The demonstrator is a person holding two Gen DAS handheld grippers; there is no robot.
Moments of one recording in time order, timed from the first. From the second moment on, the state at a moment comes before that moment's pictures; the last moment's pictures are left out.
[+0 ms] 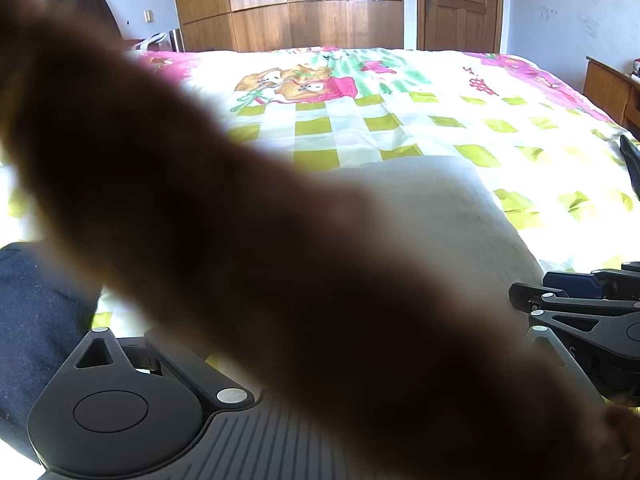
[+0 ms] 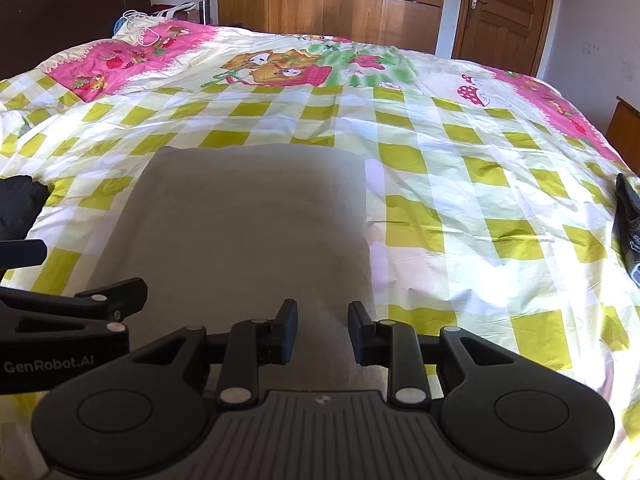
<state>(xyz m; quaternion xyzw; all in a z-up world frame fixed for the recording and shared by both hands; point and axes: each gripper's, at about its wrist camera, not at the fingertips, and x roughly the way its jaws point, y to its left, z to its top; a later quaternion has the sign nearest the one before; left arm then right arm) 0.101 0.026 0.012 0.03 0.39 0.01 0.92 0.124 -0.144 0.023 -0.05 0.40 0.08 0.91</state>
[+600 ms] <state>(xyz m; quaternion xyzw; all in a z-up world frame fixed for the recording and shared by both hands) 0.100 0.022 0.010 0.04 0.40 0.01 0.92 0.122 -0.142 0.025 -0.05 0.40 0.08 0.91</state>
